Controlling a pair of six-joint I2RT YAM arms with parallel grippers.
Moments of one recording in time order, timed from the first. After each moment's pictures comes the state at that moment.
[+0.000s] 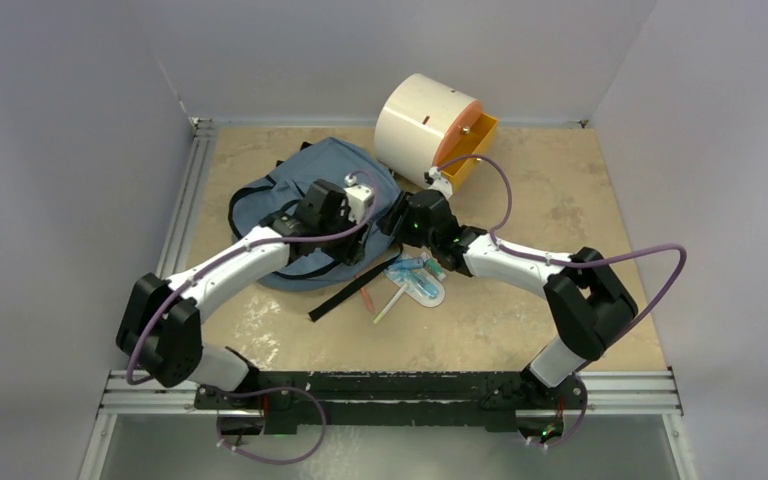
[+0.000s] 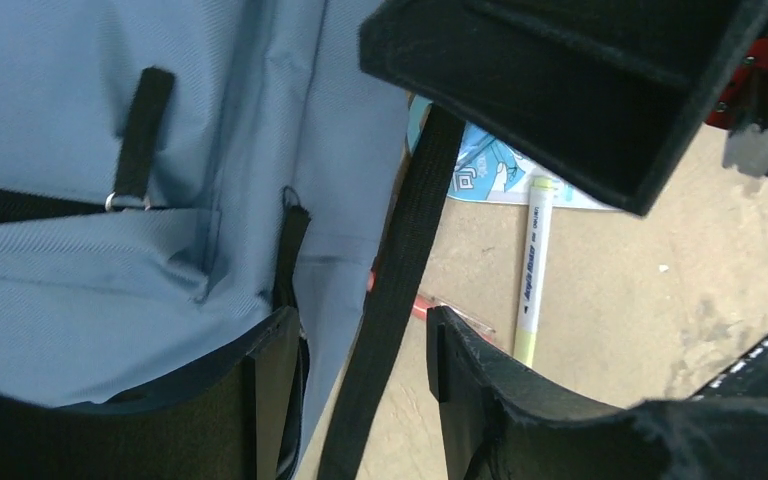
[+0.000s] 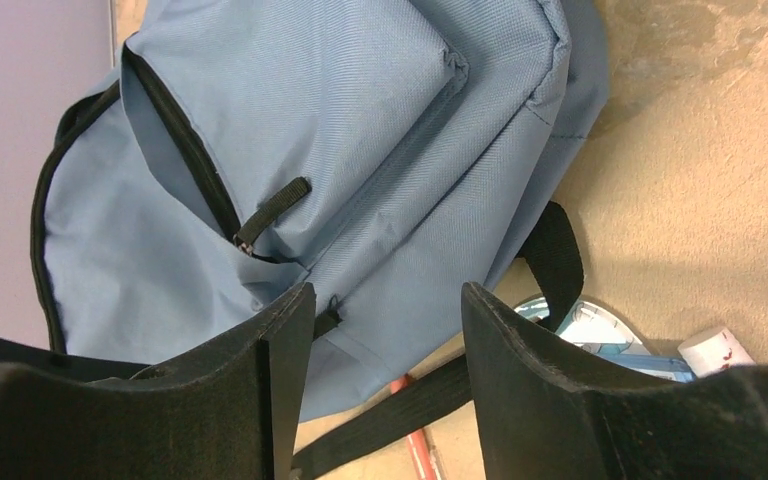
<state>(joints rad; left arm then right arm) -0.58 1.41 1.02 -0.46 0.16 -0.08 0.72 1.61 0.96 0.09 0.16 0.93</state>
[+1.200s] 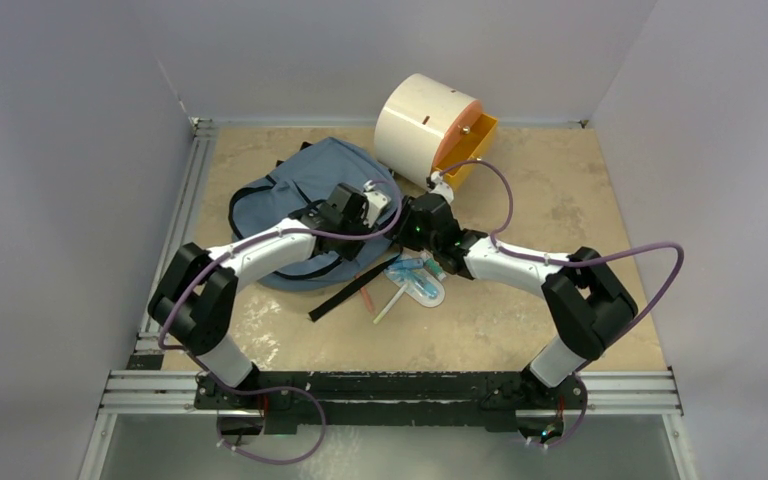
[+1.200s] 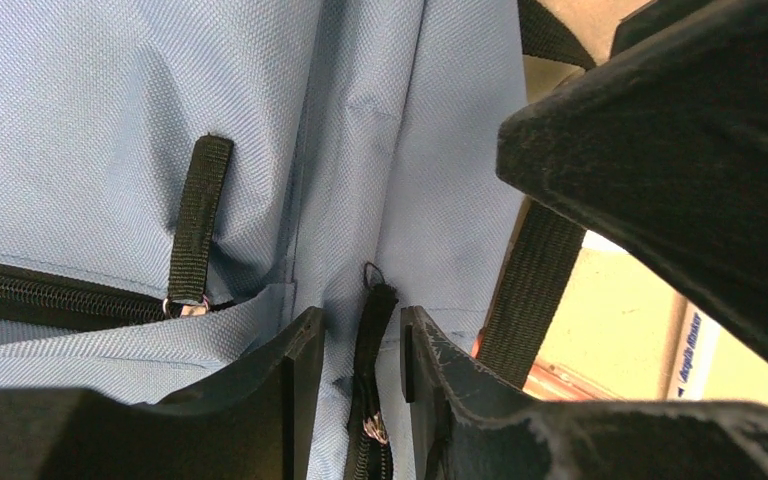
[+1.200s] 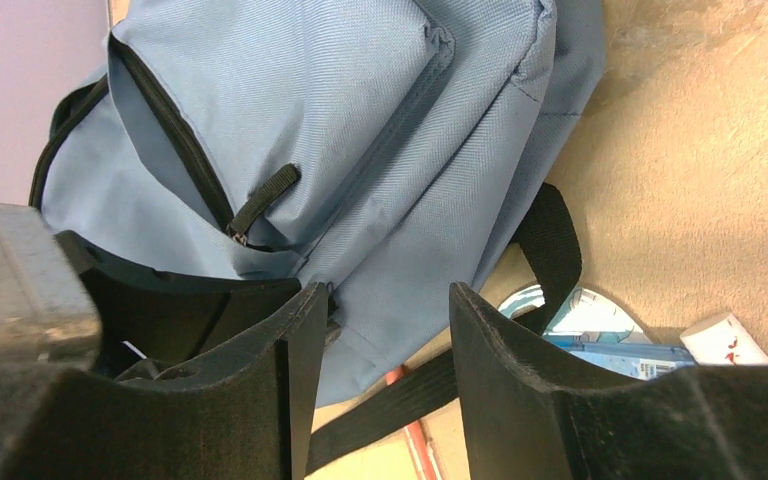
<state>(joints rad) -0.63 1.62 1.08 -0.38 -0.05 0.07 0.71 1.61 0.93 0.12 0.13 0.96</state>
